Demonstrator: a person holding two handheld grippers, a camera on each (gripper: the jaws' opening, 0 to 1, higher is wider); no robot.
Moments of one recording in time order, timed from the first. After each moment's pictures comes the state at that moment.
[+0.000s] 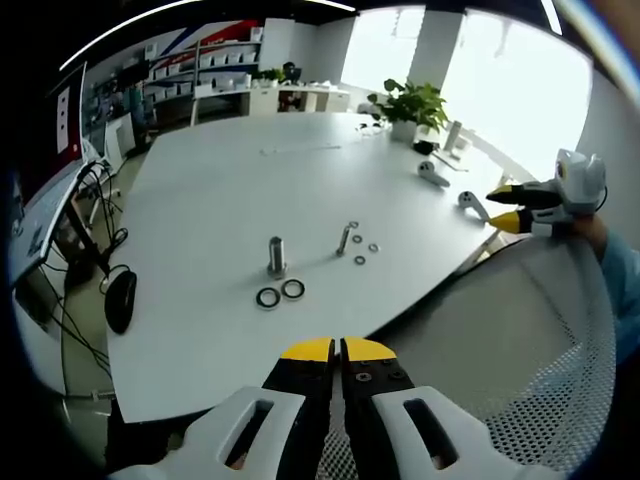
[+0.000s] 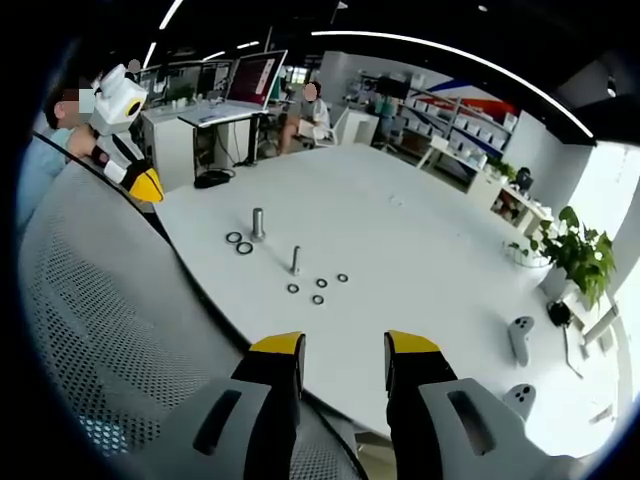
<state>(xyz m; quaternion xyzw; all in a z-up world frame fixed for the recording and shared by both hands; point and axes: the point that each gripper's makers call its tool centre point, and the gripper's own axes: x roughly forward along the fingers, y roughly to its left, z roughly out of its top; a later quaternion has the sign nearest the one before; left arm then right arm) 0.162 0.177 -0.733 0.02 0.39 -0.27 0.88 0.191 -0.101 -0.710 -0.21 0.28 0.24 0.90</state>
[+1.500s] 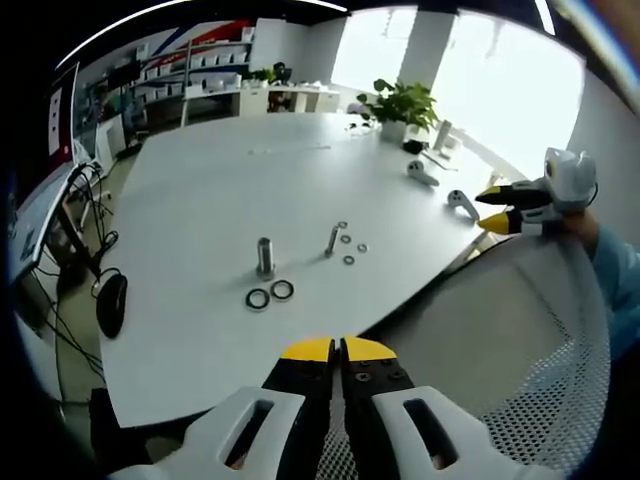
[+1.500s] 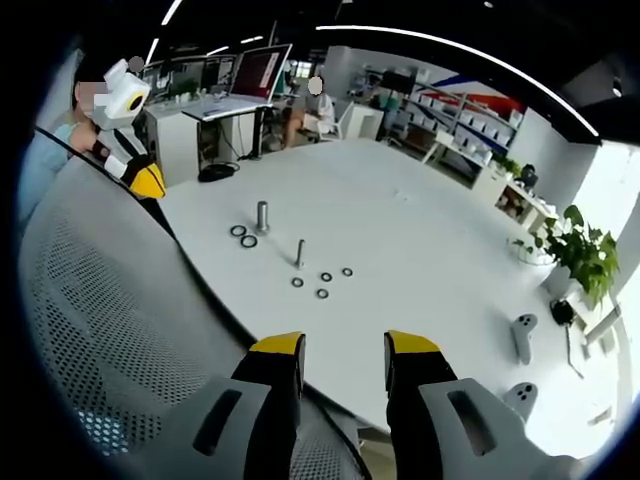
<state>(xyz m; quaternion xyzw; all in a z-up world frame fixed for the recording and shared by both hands) 0.158 0.170 -0.732 0.02 0.39 -0.30 0.87 0.187 -0.100 -0.714 -0.21 0.30 0.25 0.90</state>
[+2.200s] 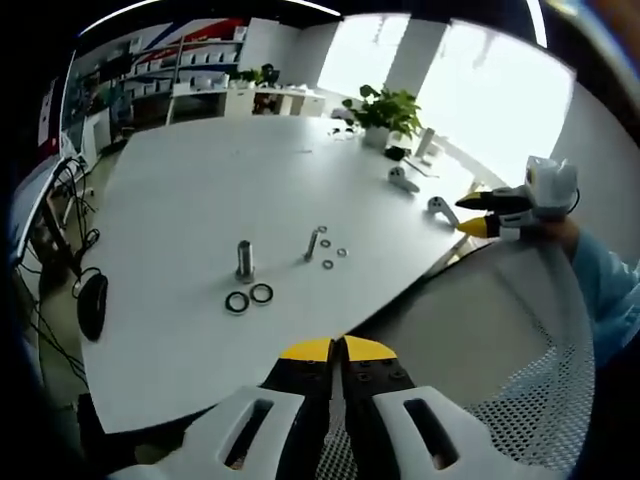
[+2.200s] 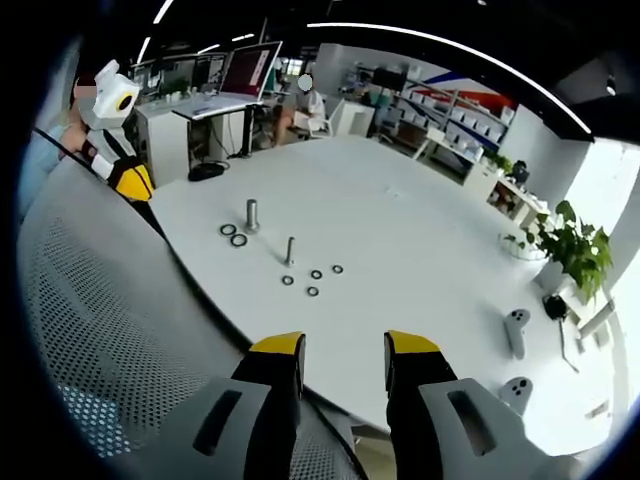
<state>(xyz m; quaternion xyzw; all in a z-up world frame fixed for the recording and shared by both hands) 0.152 0.158 -0.728 -0.01 0.38 -0.34 0.86 0.191 -0.106 -0.714 -0.22 0.30 0.23 0.90</state>
